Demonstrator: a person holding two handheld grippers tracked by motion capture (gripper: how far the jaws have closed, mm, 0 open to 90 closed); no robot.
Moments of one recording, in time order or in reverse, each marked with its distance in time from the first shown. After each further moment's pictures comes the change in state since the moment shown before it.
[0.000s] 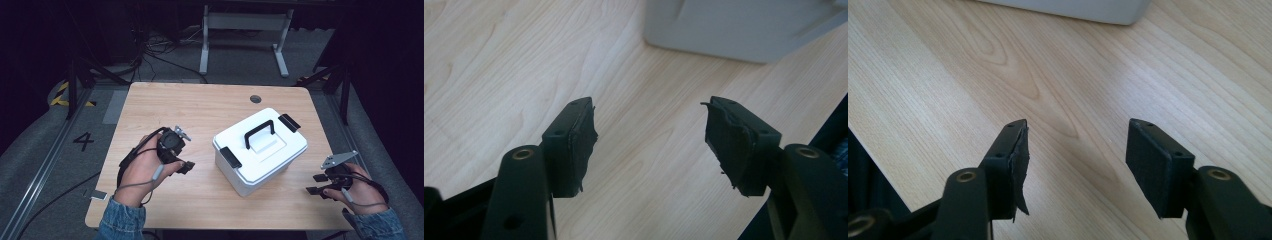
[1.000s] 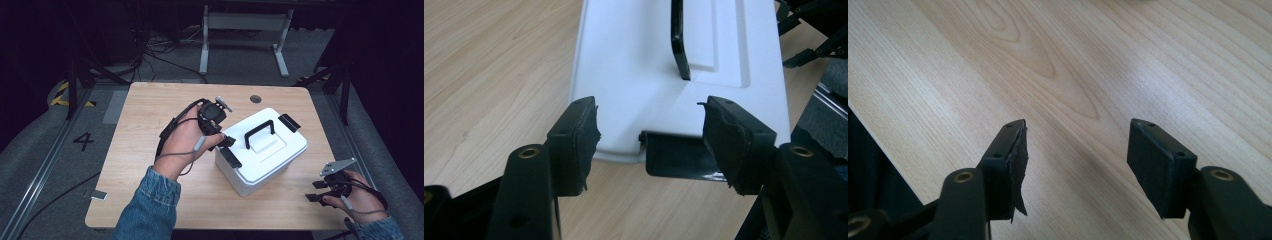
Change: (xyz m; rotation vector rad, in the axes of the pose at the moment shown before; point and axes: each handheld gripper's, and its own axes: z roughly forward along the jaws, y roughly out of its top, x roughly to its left) left arm -0.031 0.101 -0.004 -0.104 -0.099 0.026; right arm 0.010 -0.015 0.007 0.011 0.011 0.012
